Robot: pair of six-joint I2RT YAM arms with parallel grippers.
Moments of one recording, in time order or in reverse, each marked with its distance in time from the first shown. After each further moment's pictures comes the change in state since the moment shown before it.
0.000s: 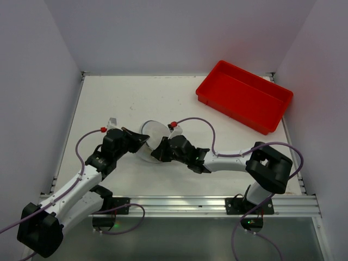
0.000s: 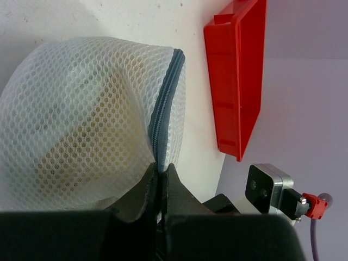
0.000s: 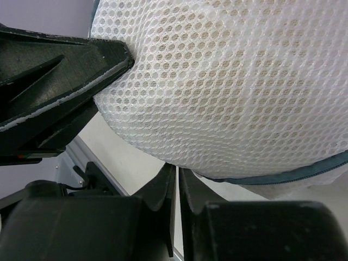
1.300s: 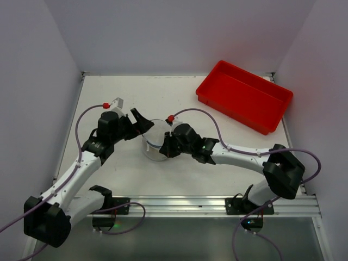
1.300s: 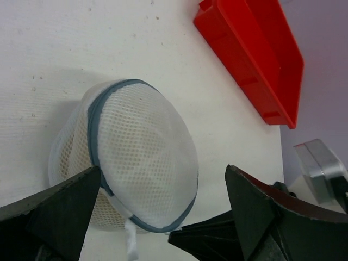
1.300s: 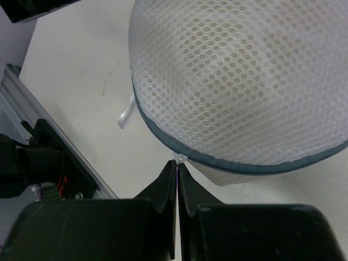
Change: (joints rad) left arm 0.119 0.169 0.251 -0.093 0.192 0.556; right arm -0.091 -0.136 0.098 -0.372 -0.145 -0.336
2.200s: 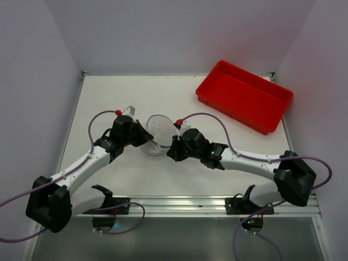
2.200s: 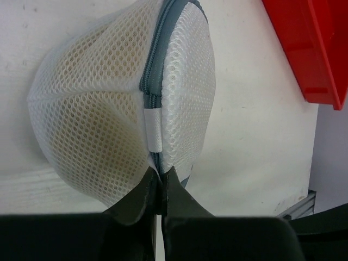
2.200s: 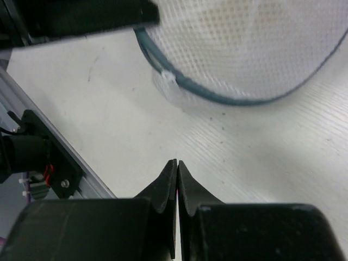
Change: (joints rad) left arm -0.117 0.087 -0.063 -0.020 -0.090 -0.104; right arm -0.002 -0.085 -0.104 0.033 0.019 0.006
